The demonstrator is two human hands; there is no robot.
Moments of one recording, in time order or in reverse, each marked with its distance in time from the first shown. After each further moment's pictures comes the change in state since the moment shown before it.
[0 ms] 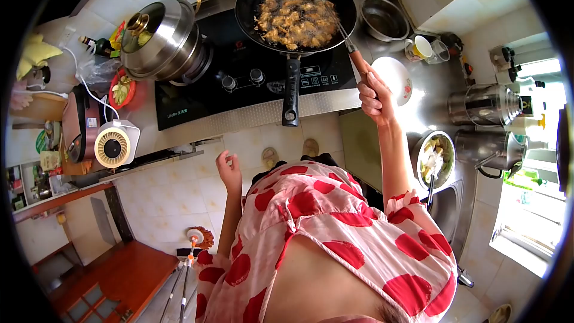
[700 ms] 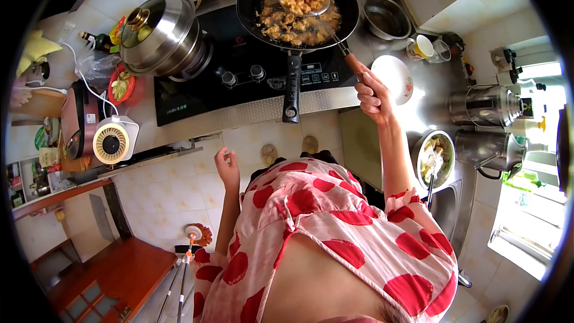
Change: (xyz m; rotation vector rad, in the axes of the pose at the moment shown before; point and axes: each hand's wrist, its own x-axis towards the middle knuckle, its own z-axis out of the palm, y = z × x) left_hand 0.001 -0.007 0.000 -0.059 -0.009 -0.060; right_hand 0.004 0.003 -0.008 0.006 0.076 0.090
